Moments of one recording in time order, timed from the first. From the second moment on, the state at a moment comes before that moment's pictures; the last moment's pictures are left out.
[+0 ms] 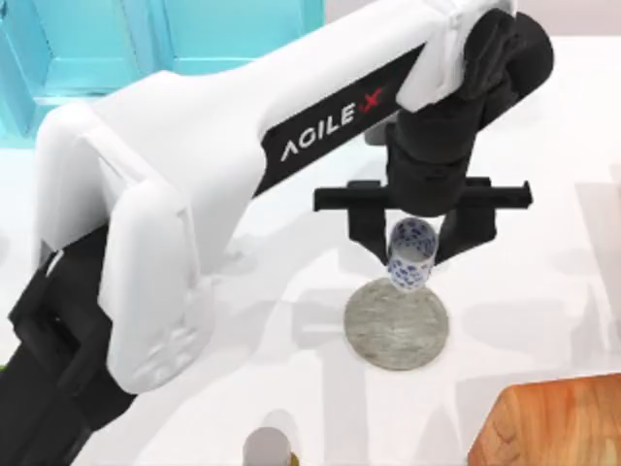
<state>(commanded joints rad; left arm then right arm) -0.87 2.46 2.39 -1.50 0.01 -0.83 0.00 0.00 0.00 0.00 0.00 0.00</state>
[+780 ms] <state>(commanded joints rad) -0.87 2.45 2.11 -1.23 0.01 -0.83 0.00 0.00 0.00 0.00 0.00 0.00</state>
